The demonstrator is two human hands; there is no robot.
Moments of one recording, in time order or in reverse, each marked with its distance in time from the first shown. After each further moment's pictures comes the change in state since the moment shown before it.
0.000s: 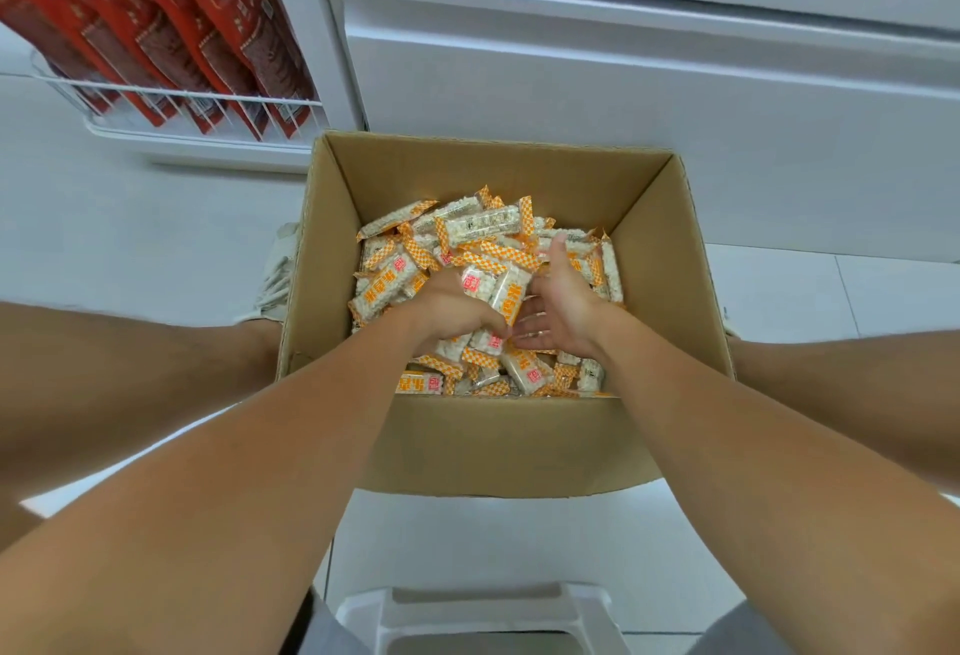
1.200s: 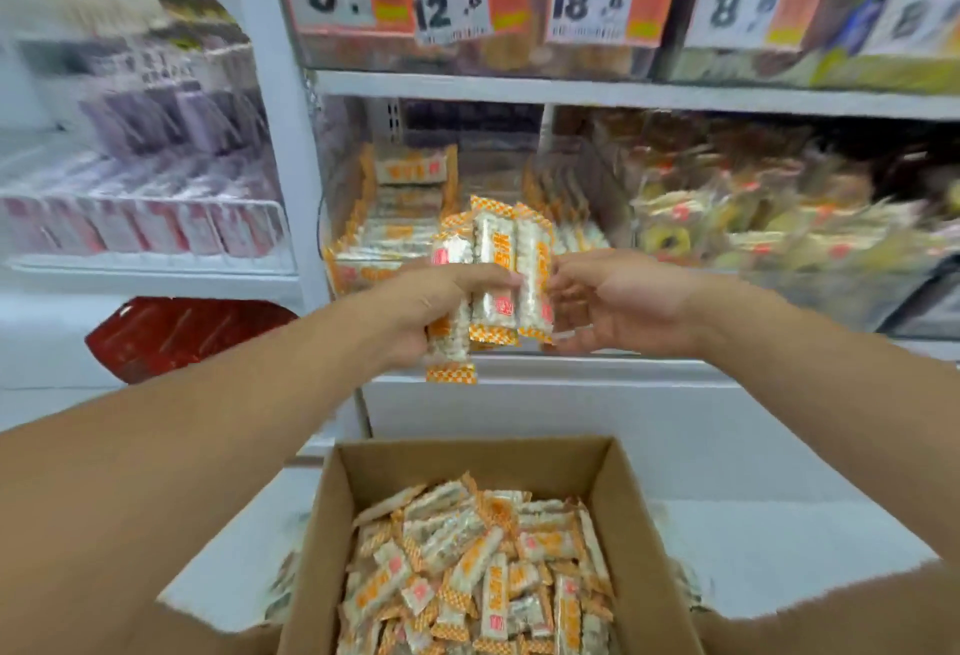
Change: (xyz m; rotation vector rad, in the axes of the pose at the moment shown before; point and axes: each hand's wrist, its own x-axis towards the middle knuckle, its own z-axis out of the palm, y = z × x) left_hand -0.150 0.255 -0.133 -0.412 0.017 0.477; right_hand -0.227 -0.254 -0.061 -0.044 -0.267 -0.628
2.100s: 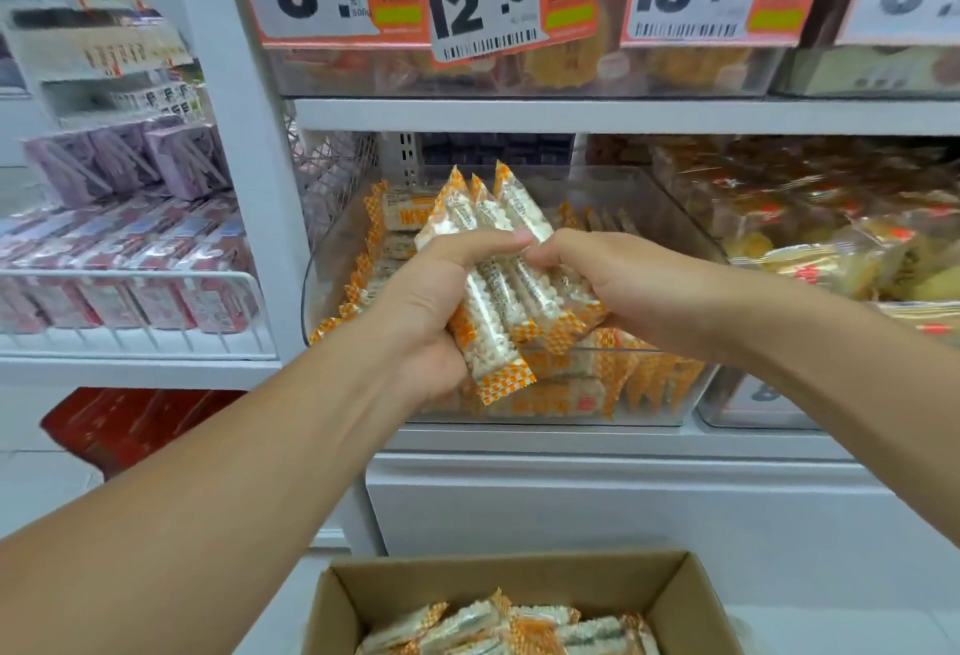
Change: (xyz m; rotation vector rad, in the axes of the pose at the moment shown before) left_hand 0.067 0.053 -0.020 -0.432 -0.081 0.103; right_hand 0.095 -0.056 0.001 -0.549 0.155 -0.202
